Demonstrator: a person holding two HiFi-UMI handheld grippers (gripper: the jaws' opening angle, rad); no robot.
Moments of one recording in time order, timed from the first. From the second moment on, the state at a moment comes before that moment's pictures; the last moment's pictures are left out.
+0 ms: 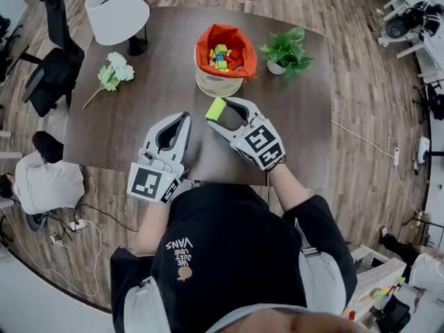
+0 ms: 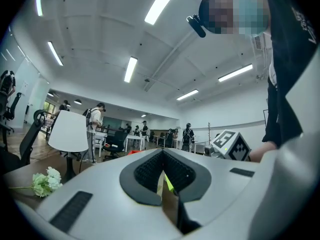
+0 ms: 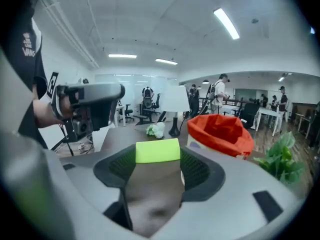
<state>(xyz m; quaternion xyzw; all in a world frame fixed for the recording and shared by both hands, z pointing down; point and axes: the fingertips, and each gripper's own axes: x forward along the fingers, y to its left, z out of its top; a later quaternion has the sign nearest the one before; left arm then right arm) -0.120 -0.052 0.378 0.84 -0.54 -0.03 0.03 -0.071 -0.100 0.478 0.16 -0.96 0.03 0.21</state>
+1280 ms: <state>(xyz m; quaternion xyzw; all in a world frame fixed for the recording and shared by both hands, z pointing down) -0.106 -0.085 0.374 0.86 -0.51 -0.03 0.03 -0.038 -0.194 0.351 0.28 -0.96 -0.02 0.07</state>
